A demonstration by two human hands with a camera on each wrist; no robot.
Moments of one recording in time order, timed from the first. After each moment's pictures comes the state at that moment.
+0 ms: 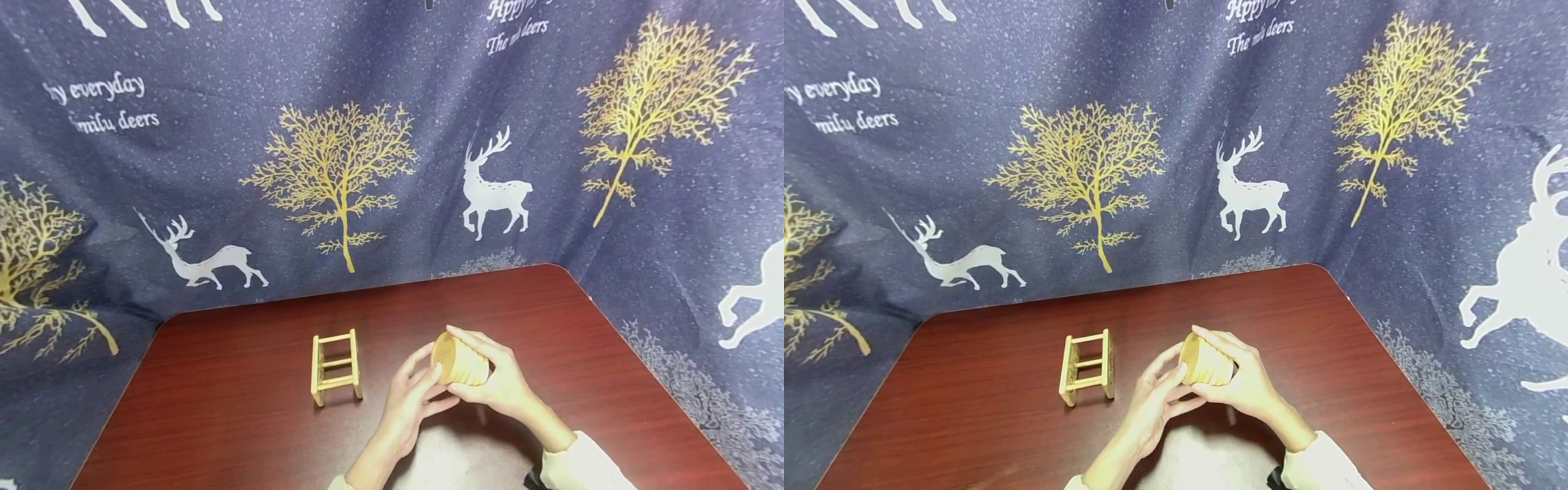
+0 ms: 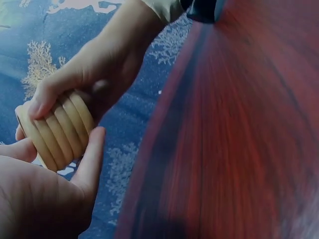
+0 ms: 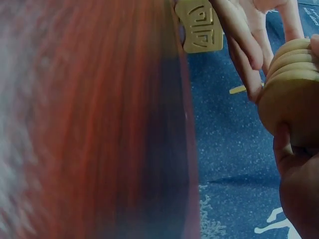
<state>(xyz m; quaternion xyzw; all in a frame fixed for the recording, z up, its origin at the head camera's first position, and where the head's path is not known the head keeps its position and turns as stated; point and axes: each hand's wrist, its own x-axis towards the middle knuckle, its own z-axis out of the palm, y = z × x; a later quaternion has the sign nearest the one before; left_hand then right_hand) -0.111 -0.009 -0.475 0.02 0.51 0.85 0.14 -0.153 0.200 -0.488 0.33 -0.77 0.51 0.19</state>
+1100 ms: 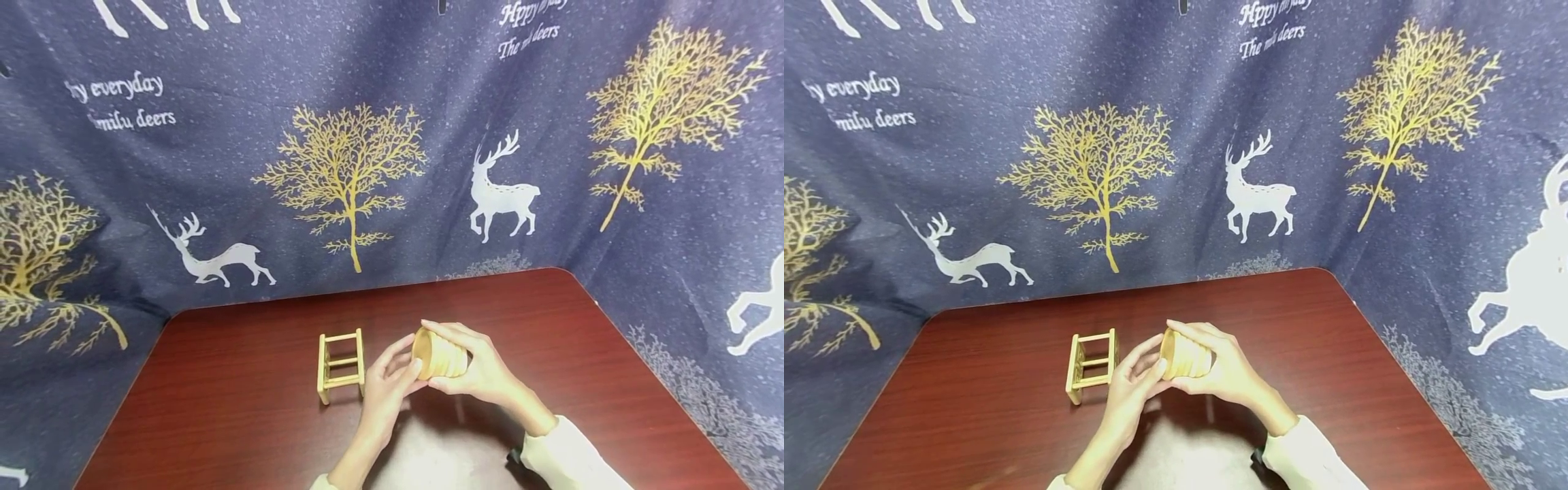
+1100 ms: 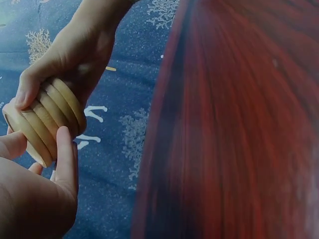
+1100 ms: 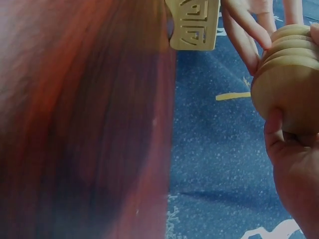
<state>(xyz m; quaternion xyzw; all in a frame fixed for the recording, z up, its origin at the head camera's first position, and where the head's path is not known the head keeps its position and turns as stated) -0.120 -0.047 -0.469 0.05 0.57 0.82 0.01 -0.169 0.162 -0.459 0.38 -0.77 0.49 0.16</state>
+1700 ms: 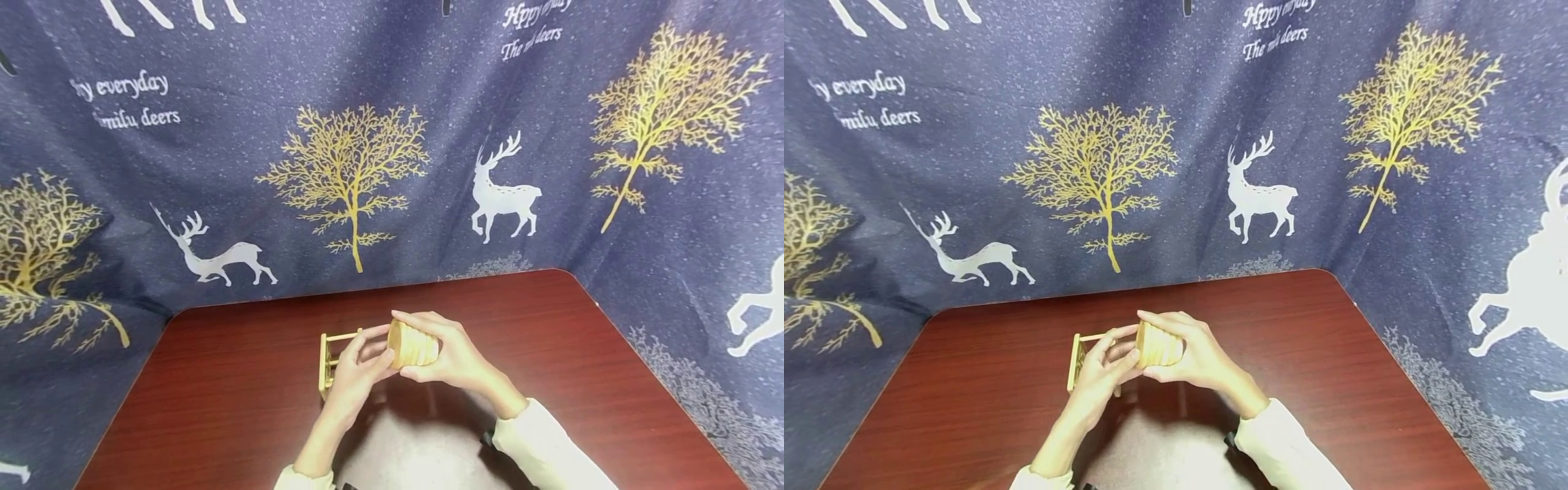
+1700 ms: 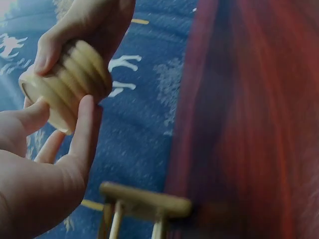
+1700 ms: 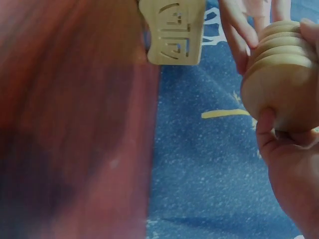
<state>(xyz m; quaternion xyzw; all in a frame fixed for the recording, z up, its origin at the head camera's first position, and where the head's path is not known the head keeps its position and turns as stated) -0.140 -0.102 -0.456 0.10 0.61 0.78 0.04 -0.185 0.121 -0.440 0.40 -0.78 0.46 0.15</state>
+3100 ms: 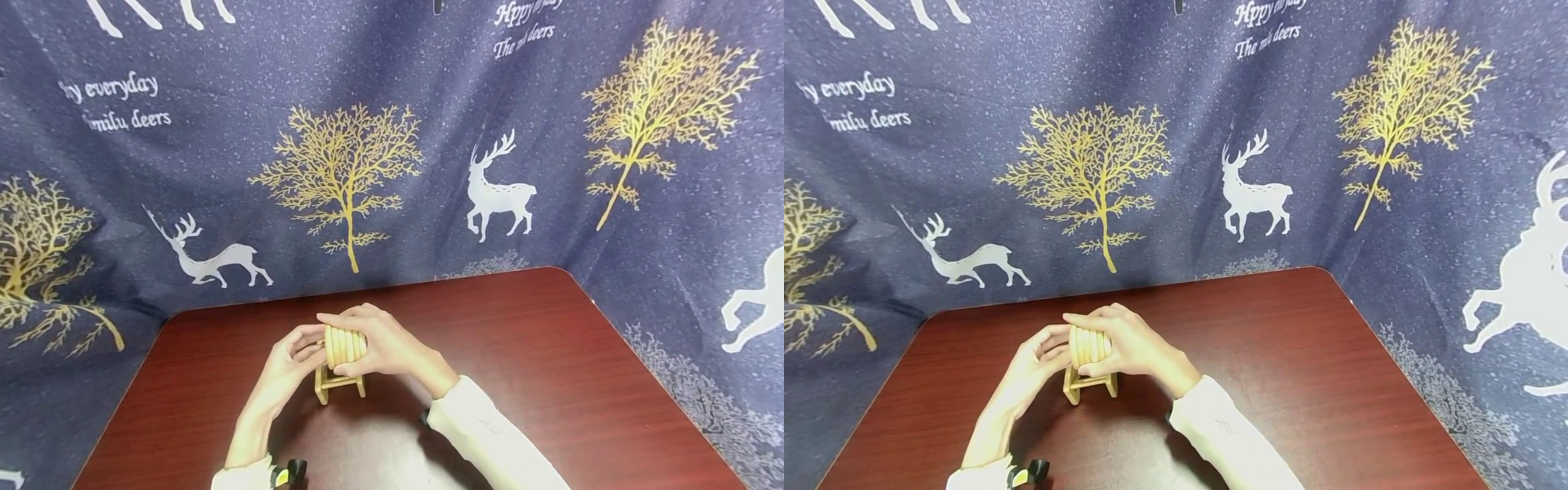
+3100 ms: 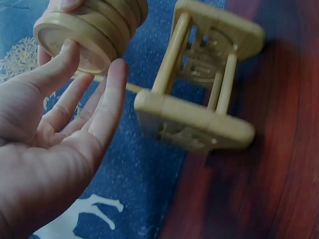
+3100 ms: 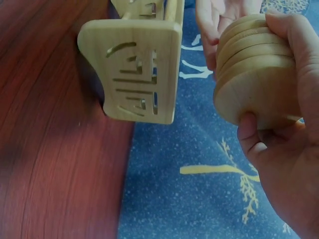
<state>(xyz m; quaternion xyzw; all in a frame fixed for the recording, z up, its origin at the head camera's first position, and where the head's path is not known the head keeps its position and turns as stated) -0.156 -0.208 -0.448 0.10 0.74 0.67 0.01 -0.207 0.031 -0.411 0.46 -0.82 0.33 0.08</state>
